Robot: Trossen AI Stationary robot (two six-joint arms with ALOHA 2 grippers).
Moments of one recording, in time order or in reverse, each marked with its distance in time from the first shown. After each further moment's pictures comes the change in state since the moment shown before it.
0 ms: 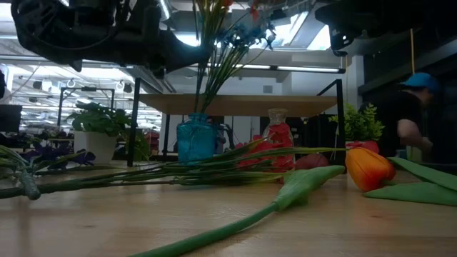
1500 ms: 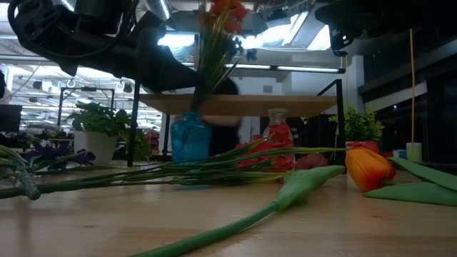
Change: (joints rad) left arm -0.001 -0.001 0.001 -0.199 0.000 -0.056; right arm 0.000 0.000 0.000 0.000 0.000 -0.001
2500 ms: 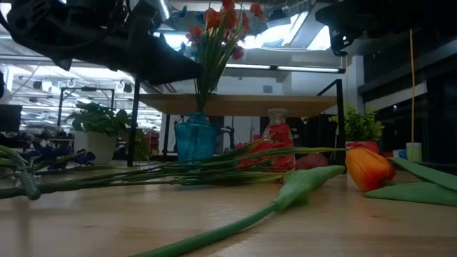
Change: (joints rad) left arm -0.066 -0.042 -0.001 0.001 -0.026 0.039; right arm 0.000 0.000 0.000 -0.008 0.000 0.000
